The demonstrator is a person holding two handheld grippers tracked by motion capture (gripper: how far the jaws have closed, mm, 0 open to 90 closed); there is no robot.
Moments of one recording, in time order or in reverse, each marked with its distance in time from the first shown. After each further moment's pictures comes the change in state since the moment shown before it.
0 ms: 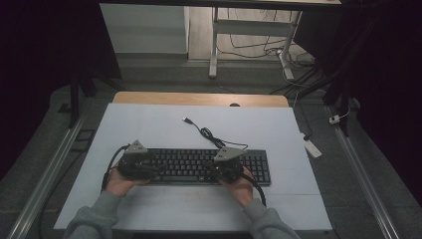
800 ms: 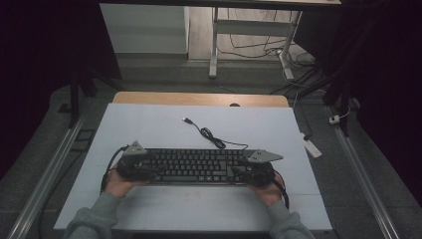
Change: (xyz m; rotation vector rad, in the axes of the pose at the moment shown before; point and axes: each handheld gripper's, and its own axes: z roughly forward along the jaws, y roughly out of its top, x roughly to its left) left arm -0.003 -0.003 -0.005 -0.015 0.007 0.008; right arm -0.034 -0.044 -0.065 -0.018 -0.134 0.108
